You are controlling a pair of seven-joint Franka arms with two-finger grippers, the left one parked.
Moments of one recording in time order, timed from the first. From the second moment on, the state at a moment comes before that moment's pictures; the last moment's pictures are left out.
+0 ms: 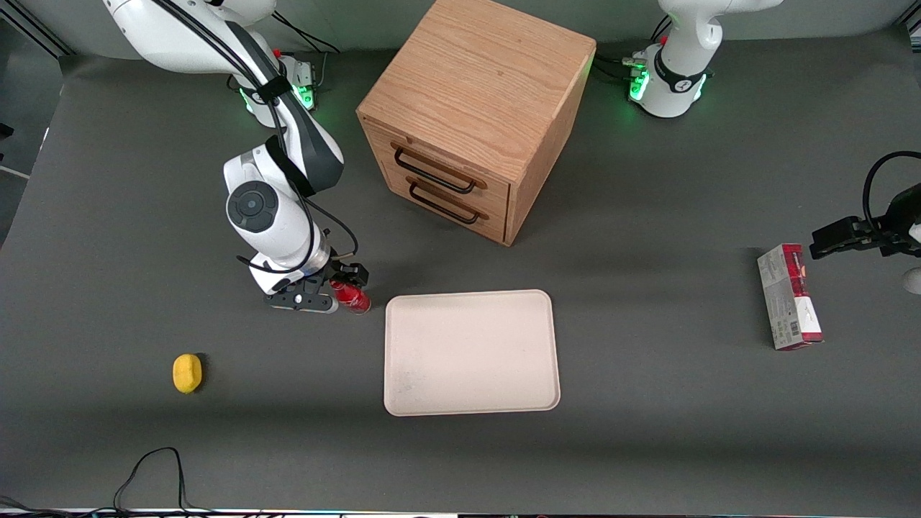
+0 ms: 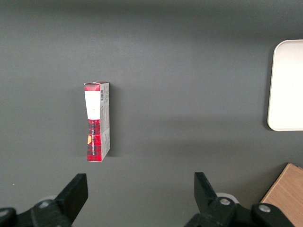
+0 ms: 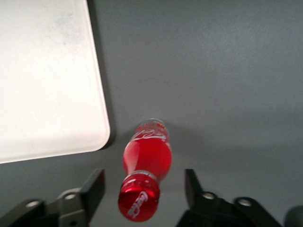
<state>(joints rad) 0.30 0.35 0.13 -1.92 -0.06 2.28 0.58</state>
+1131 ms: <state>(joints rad) 0.29 0.51 0.16 -1.16 -0.07 1.68 0.58</state>
